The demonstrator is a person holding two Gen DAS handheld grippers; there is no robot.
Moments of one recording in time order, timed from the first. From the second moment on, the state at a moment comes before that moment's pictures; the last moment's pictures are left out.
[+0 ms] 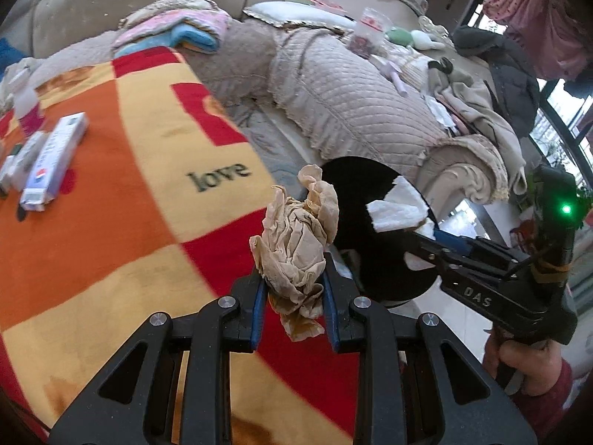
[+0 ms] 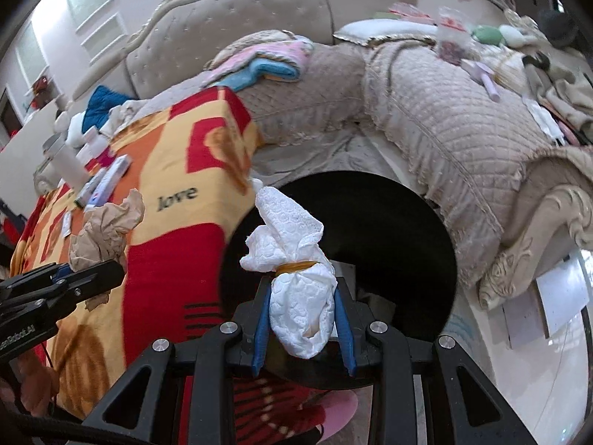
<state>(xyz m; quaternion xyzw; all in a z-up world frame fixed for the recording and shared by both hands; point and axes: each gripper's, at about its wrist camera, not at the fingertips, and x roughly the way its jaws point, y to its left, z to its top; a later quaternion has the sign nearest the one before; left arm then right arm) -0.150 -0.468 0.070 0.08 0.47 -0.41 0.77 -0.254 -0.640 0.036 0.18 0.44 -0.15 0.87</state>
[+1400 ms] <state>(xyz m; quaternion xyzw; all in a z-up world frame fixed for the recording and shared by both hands) -0.138 -0.471 0.047 0.09 0.46 -0.37 0.80 -0.245 -0.639 0.027 0.20 0.44 -0.16 0.86</state>
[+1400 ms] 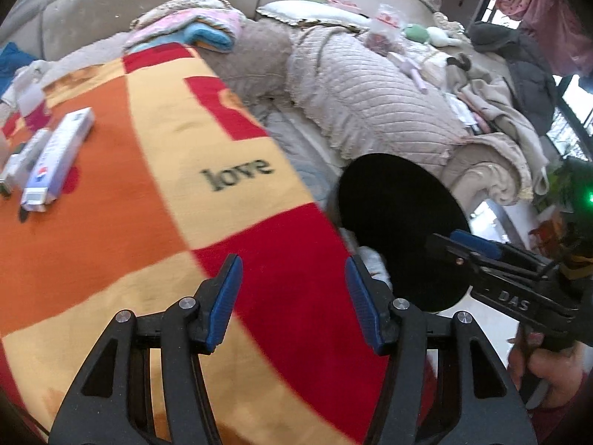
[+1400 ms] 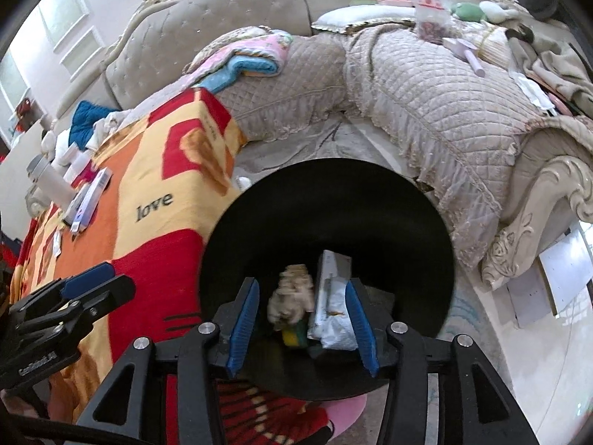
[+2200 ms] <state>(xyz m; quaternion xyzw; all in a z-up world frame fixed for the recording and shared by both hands) -0.032 -0.251 0.038 0.02 0.49 -0.17 0.85 -0.109 -0.478 0.028 0.13 0.47 0.00 0.87</state>
